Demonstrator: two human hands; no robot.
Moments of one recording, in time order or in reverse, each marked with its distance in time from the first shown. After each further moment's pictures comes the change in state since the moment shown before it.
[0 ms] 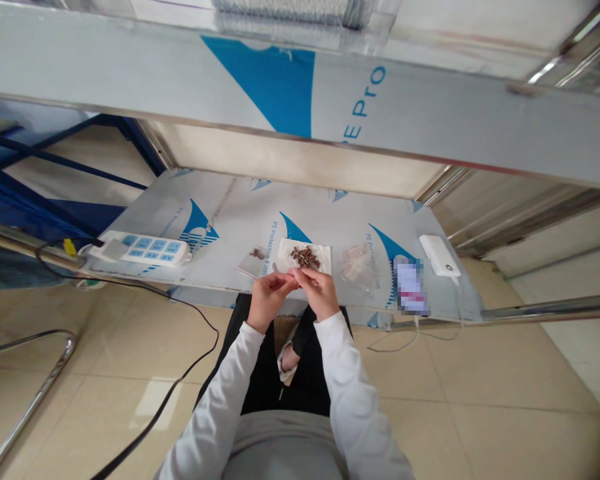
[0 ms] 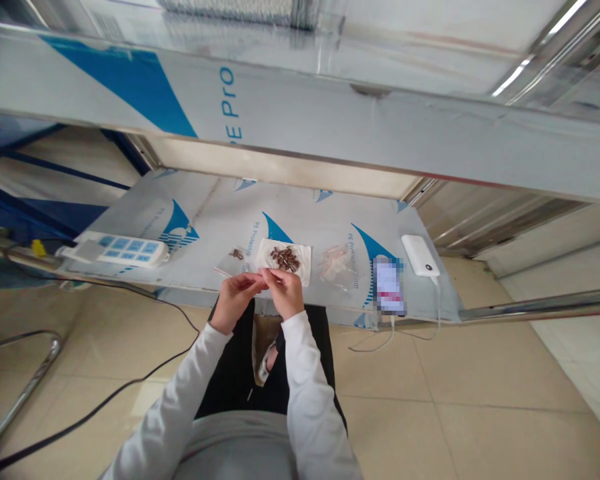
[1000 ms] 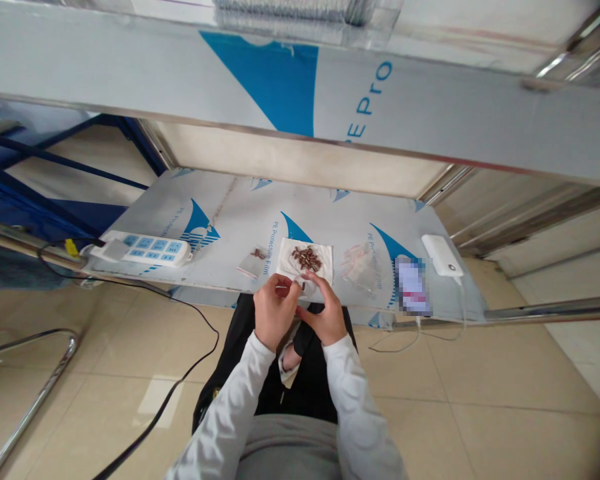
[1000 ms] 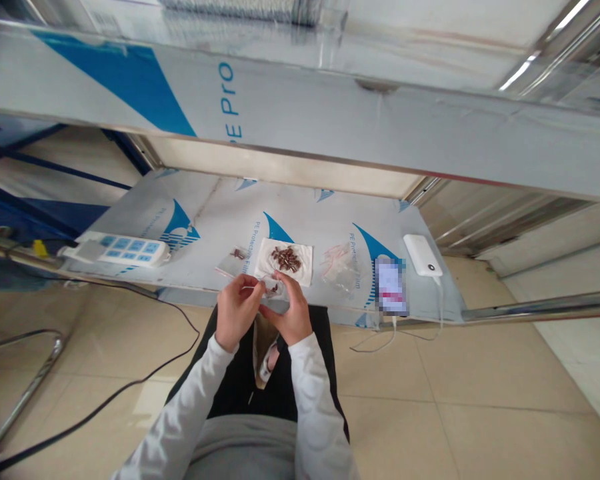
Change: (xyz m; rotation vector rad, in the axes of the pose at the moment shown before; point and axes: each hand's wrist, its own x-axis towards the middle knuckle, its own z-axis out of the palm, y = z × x) left_hand -0.028 0.029 0.019 0.462 0.220 0.055; right_hand -0.042 -0.001 -0.015 -0.349 0.058 -0.317
